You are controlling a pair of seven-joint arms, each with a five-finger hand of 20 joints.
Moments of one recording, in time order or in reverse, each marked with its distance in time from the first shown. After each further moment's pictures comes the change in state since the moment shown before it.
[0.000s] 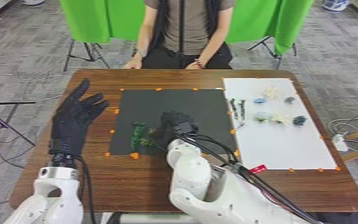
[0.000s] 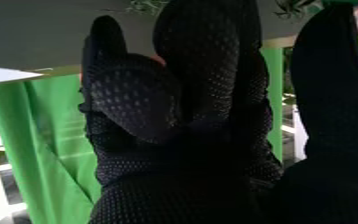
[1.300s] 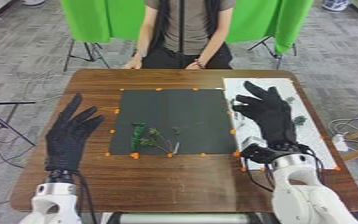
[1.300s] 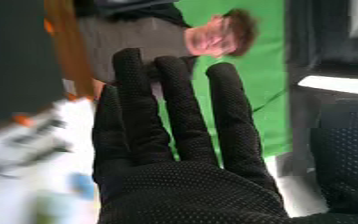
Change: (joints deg) left arm 5.8 -7.8 -4.2 1.4 2.8 -5.1 0.0; right arm -44.7 8.6 53.4 -22.1 81.5 22.7 -58.4
